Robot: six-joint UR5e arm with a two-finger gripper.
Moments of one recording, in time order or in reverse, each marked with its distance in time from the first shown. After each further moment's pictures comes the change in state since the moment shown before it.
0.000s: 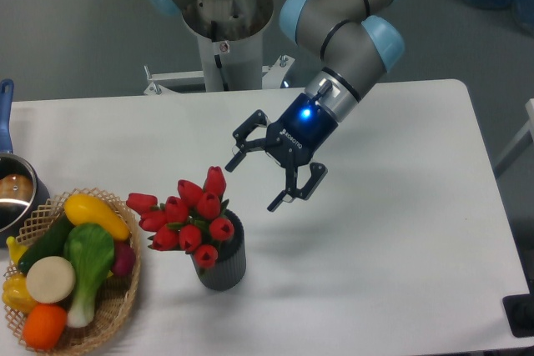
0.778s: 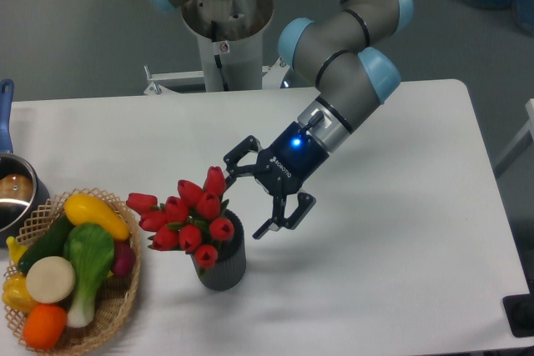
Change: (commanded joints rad) arm -0.064 -0.078 0.063 0.046 0.011 0.018
